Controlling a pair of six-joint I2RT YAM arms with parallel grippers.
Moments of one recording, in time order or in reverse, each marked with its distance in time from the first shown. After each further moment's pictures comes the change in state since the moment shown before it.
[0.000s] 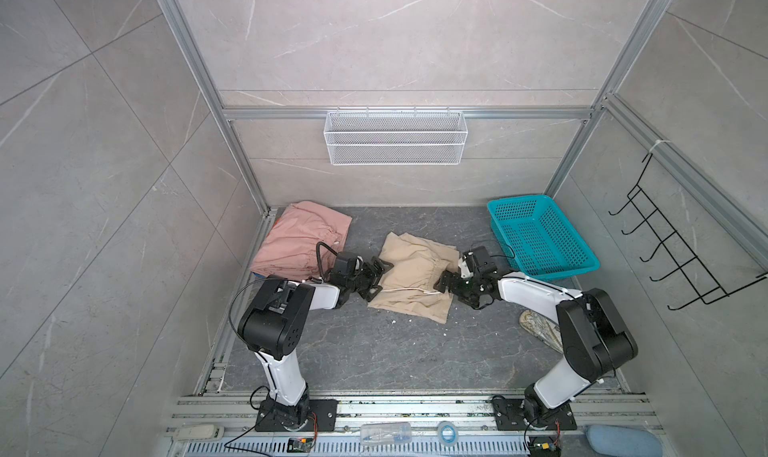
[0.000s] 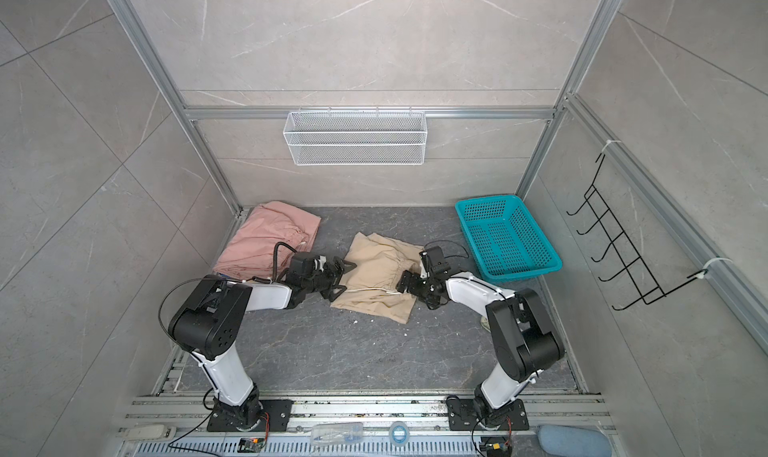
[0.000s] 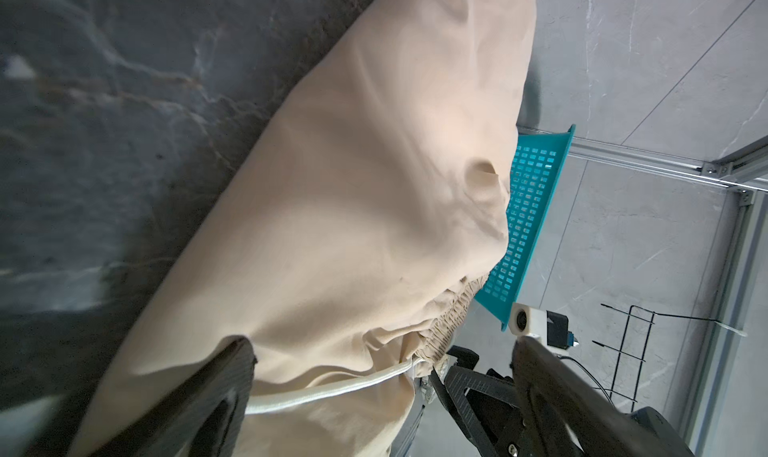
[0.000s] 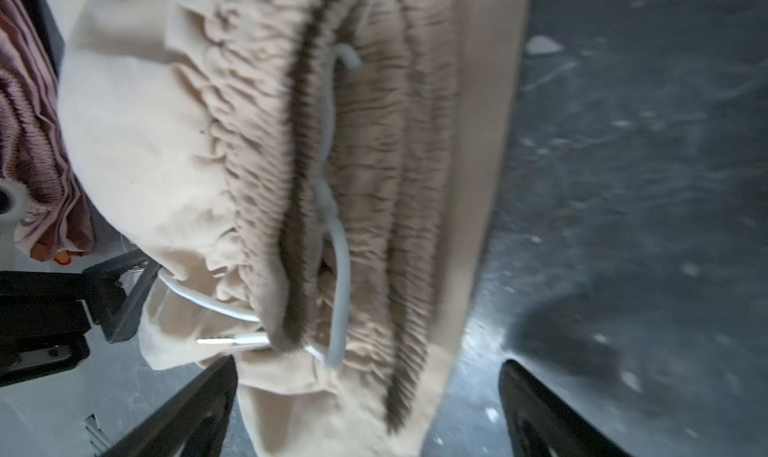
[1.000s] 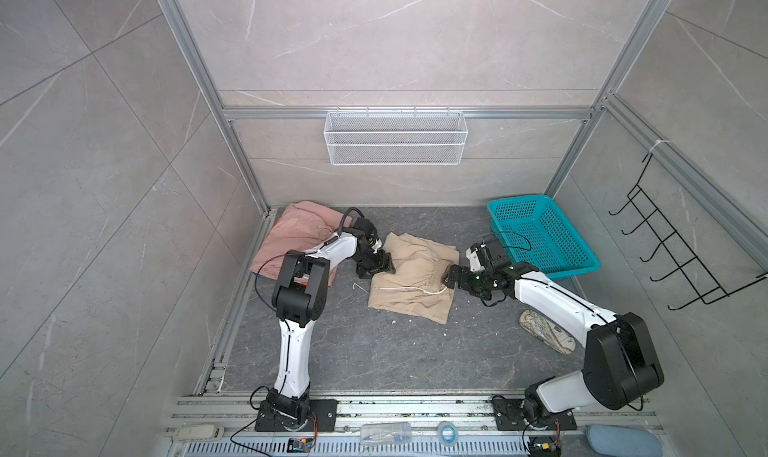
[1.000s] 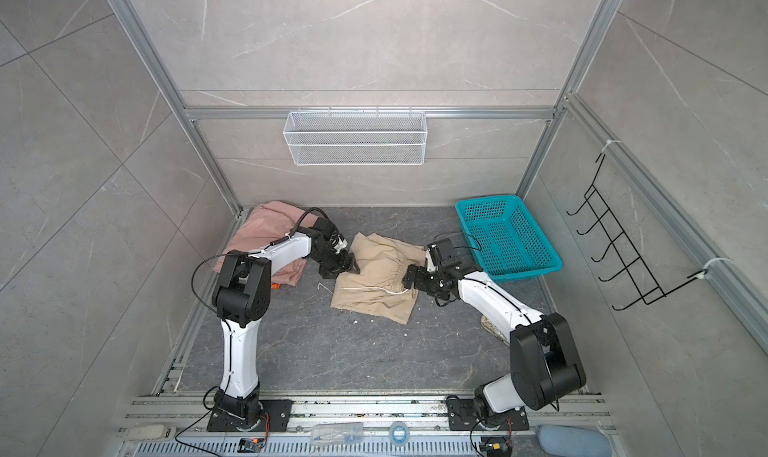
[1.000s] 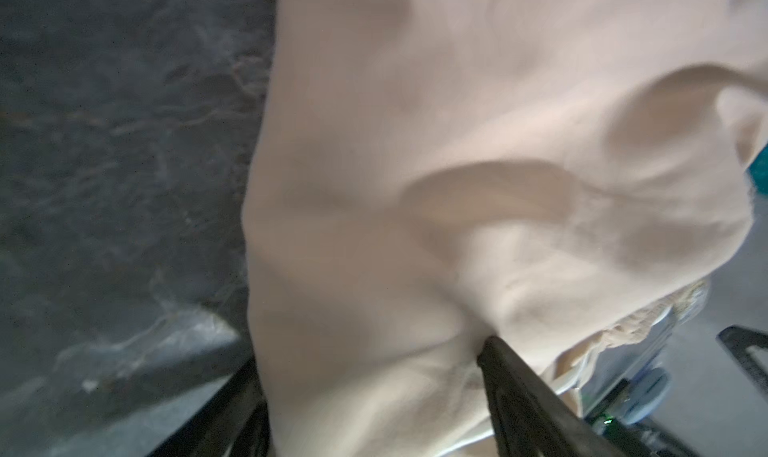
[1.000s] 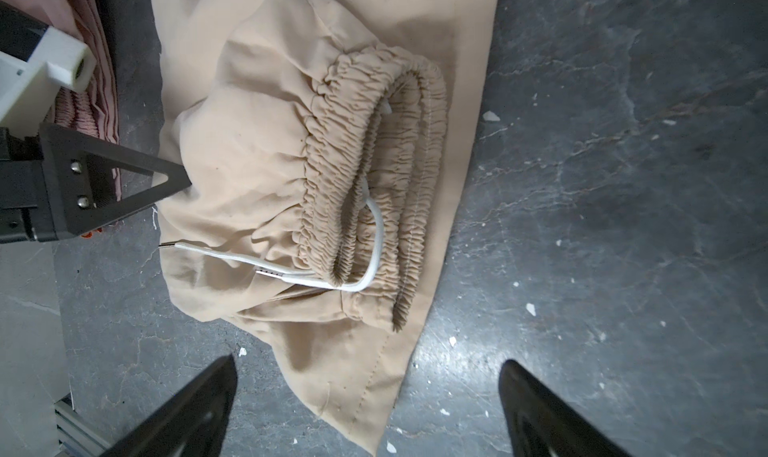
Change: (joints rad) left arm 0.001 0.368 0.783 -1.066 -0.054 0.841; right arm -0.007 -0.129 0.066 -0.144 0.039 -0.099
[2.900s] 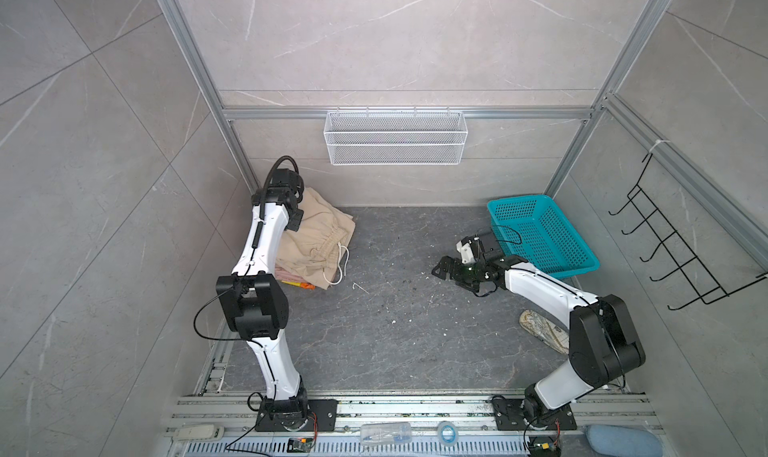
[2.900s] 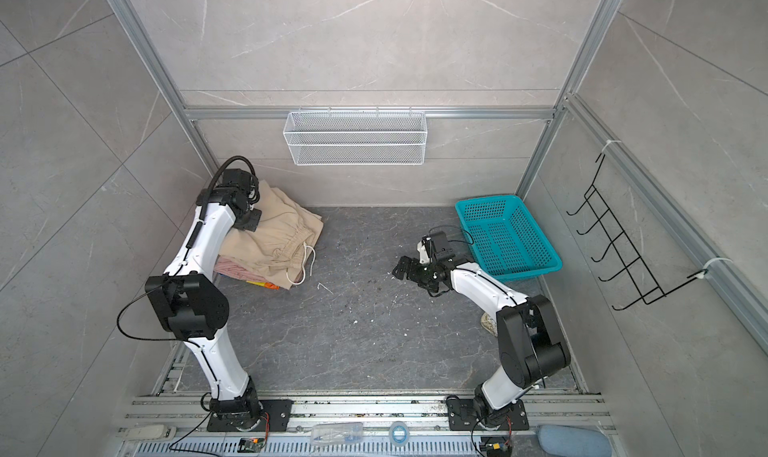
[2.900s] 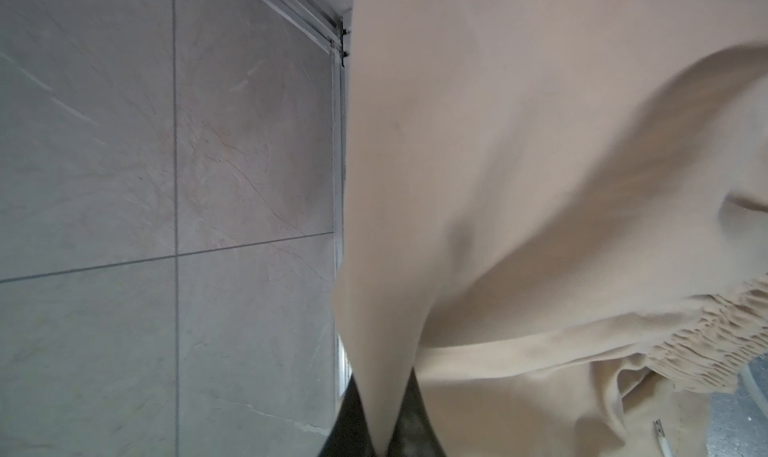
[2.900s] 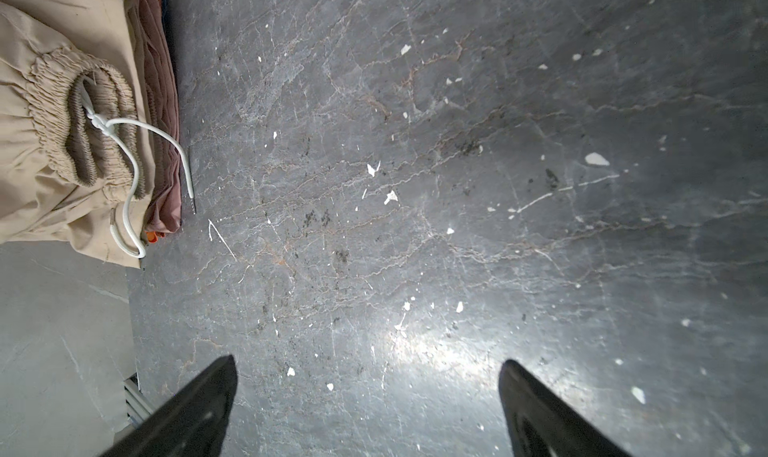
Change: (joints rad) left arm 0.428 -0.235 0.338 -0.255 -0.827 0.627; right arm 0.000 0.127 0.079 0.098 -0.123 0.038
